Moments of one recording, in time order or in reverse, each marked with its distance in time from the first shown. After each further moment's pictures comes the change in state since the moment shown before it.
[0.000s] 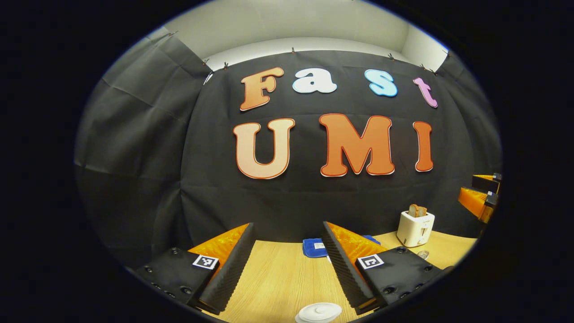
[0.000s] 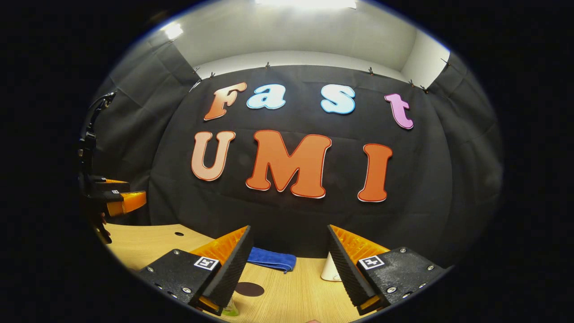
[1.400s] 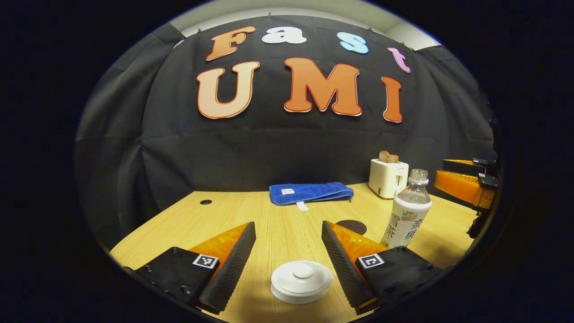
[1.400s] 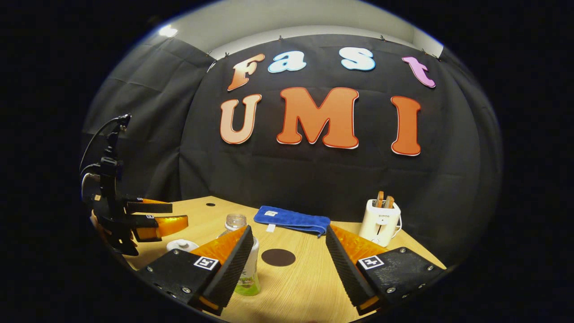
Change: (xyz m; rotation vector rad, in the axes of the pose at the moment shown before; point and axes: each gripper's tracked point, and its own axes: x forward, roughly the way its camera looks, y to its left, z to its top) left arm -0.020 -0.054 -0.166 0.015 0.305 -0.239; right arm -0.028 0.053 -0.130 0.070 0.237 0.231
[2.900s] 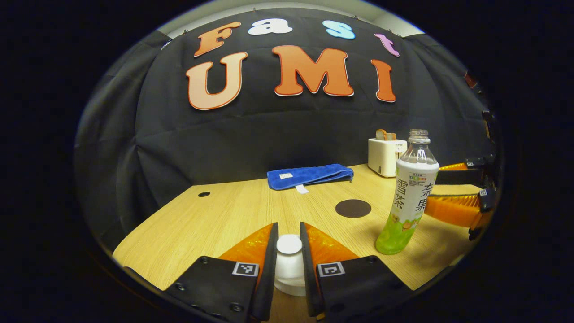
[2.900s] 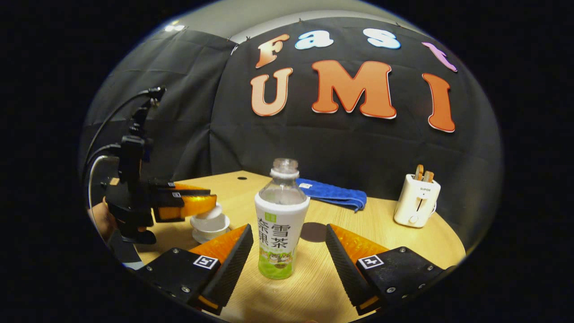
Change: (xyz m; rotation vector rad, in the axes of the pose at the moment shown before) left arm 0.000 0.005 -0.032 0.081 0.045 0.014; right arm 0.010 0.060 -0.078 -0.015 0.160 0.201
